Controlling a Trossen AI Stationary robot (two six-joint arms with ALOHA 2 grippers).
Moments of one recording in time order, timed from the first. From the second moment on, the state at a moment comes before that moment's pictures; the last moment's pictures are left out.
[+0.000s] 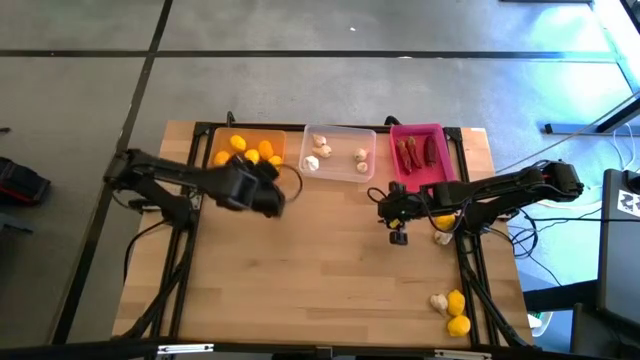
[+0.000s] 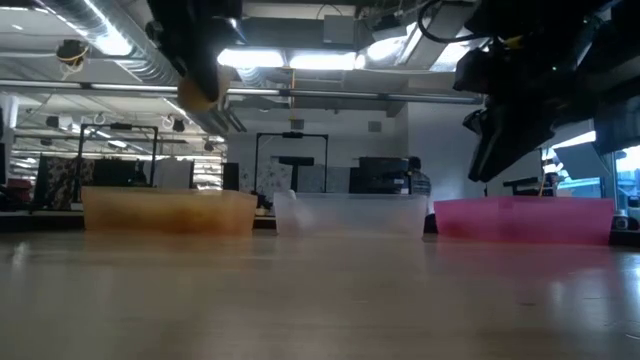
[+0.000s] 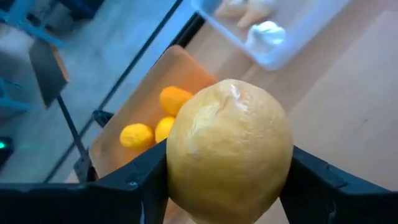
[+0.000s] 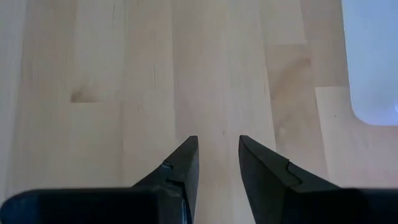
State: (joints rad) left arm -0.13 1.47 1.29 -1.28 -0.78 -0.76; right arm 0.07 1.21 0.69 -0.47 0.10 0.06
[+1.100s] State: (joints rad) left arm 0.65 1.40 0.74 -0.30 -0.30 -0.25; right arm 0.06 1.21 0.69 -0.37 0.41 0.08
